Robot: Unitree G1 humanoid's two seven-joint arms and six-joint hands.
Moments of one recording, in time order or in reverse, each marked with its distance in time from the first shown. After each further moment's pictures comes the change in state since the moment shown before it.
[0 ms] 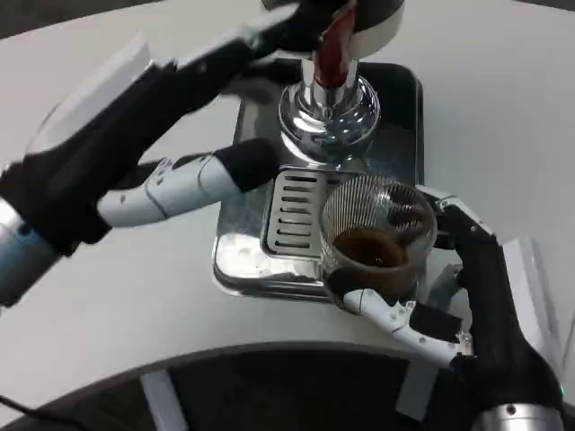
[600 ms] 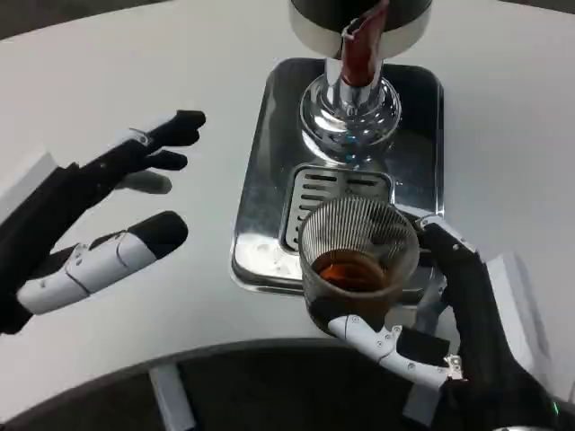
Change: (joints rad) left arm 0.327 -0.004 0.170 -0.076 0.041 -0.016 0.049; right arm 0.073 -0.002 0.035 -0.047 -0.034 -0.030 0.048
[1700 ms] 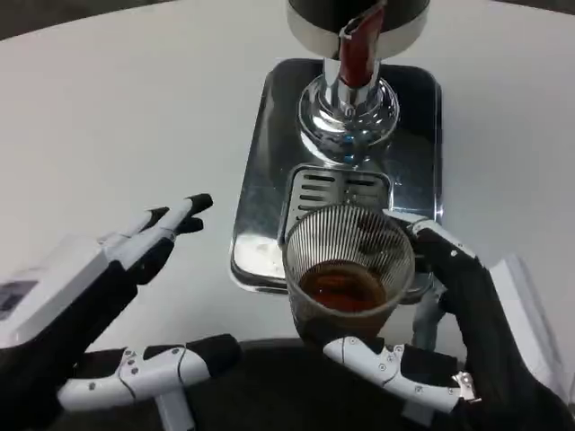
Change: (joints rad) left arm 0.259 0.000 -0.023 -0.230 0.314 0.046 0.024; right arm 0.093 -0.034 0.006 -0.153 -0.004 -0.023 0.120
